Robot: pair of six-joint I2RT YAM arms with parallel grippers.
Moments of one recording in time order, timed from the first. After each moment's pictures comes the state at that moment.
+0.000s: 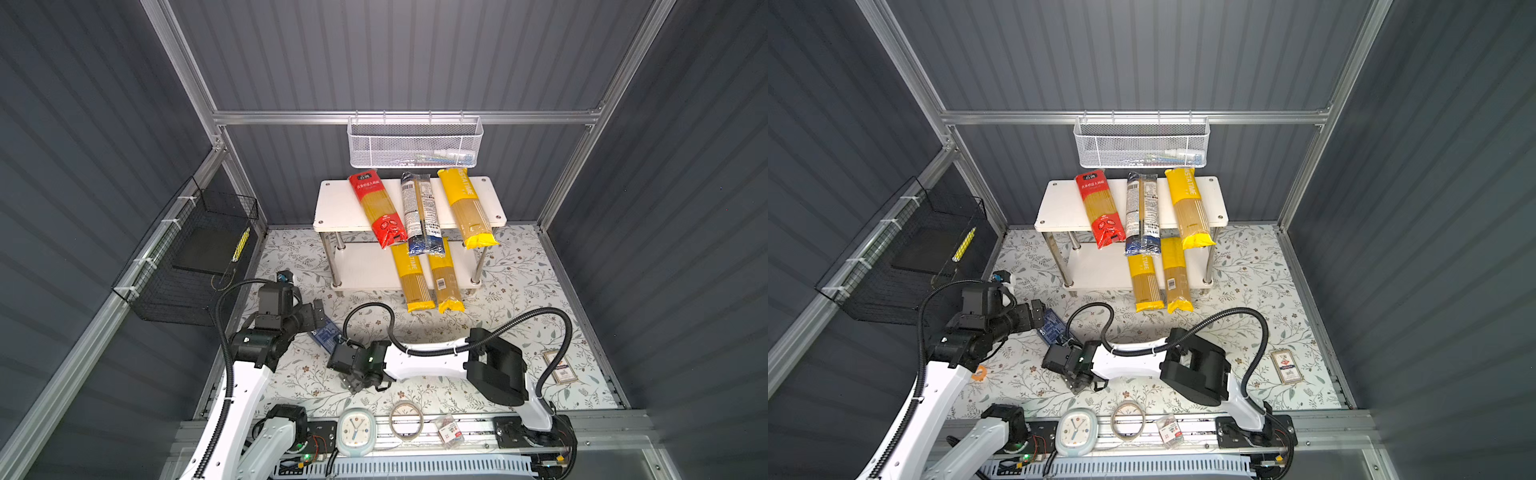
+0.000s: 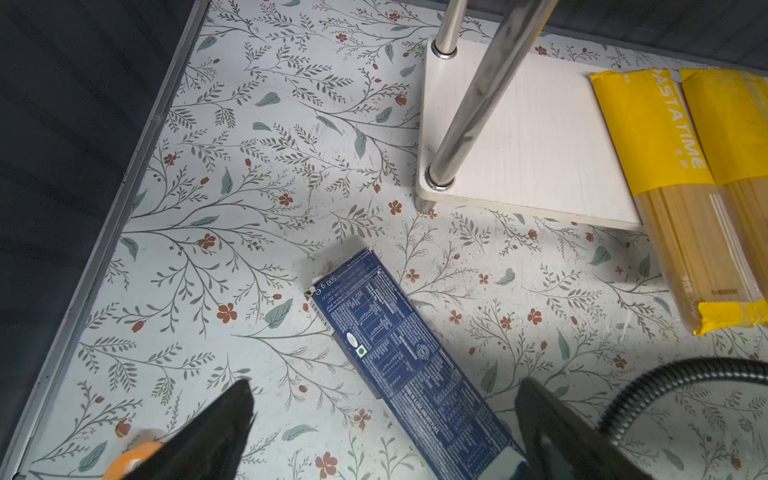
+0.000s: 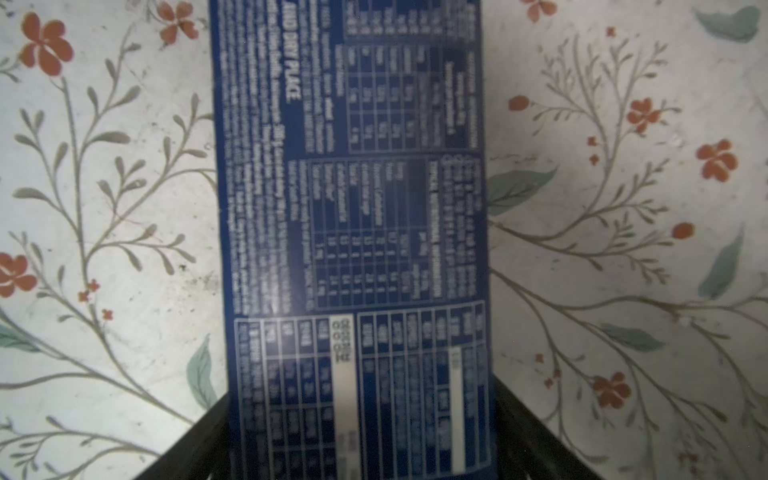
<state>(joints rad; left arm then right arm) -0.15 0.84 0.88 -0.82 -0.07 -0.22 1.33 2.14 1.56 -0.63 0.27 0.52</state>
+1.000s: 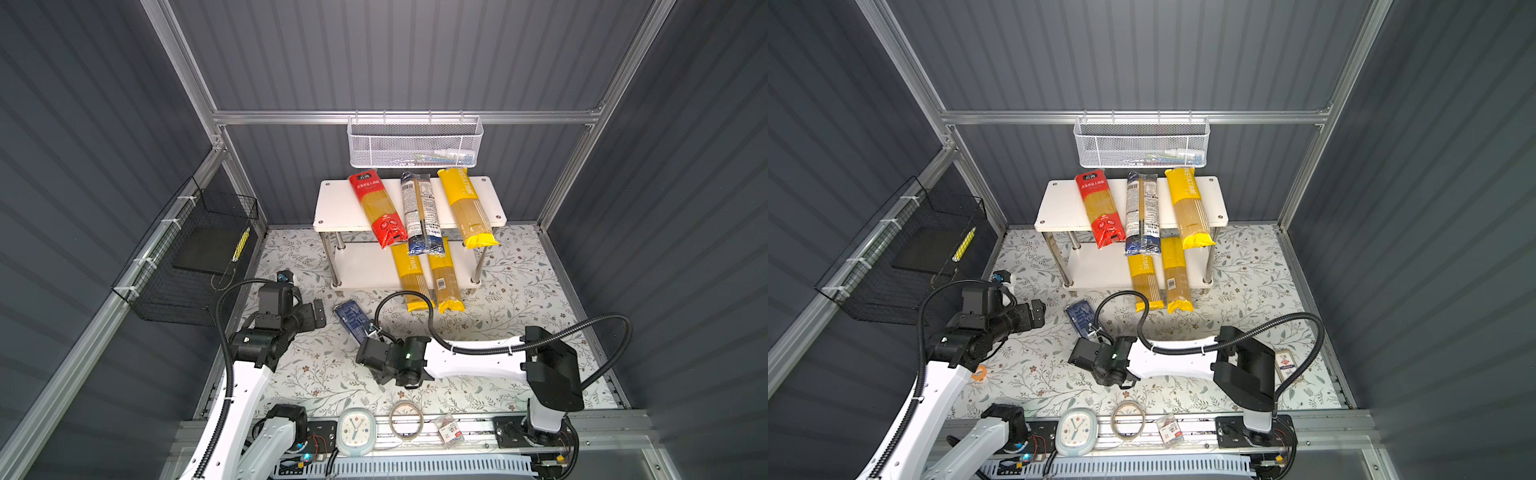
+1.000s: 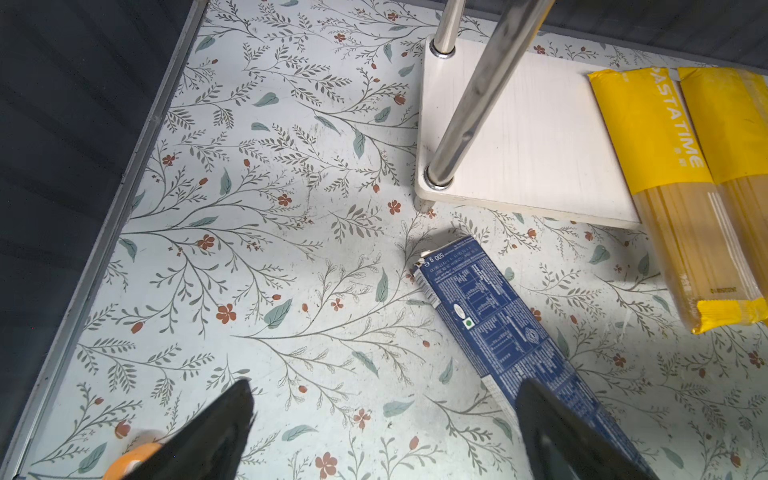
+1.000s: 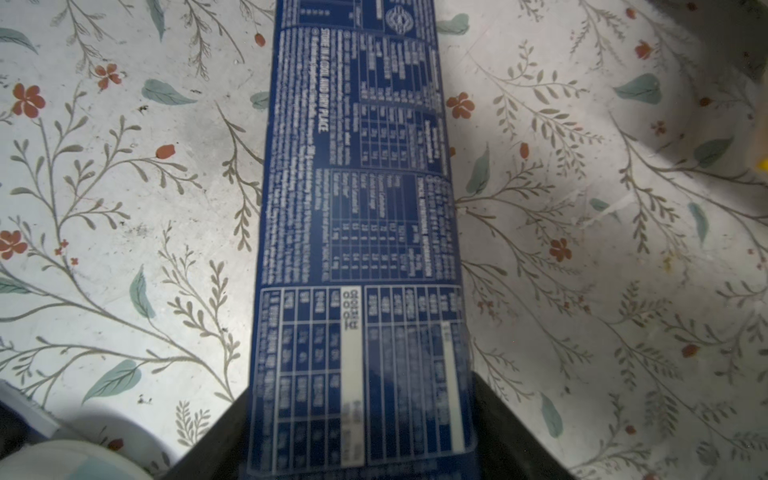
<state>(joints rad) -0.15 0.84 0.88 -0.82 -0.06 -0.21 1.31 1.79 1.26 -0.62 0.38 0.62</state>
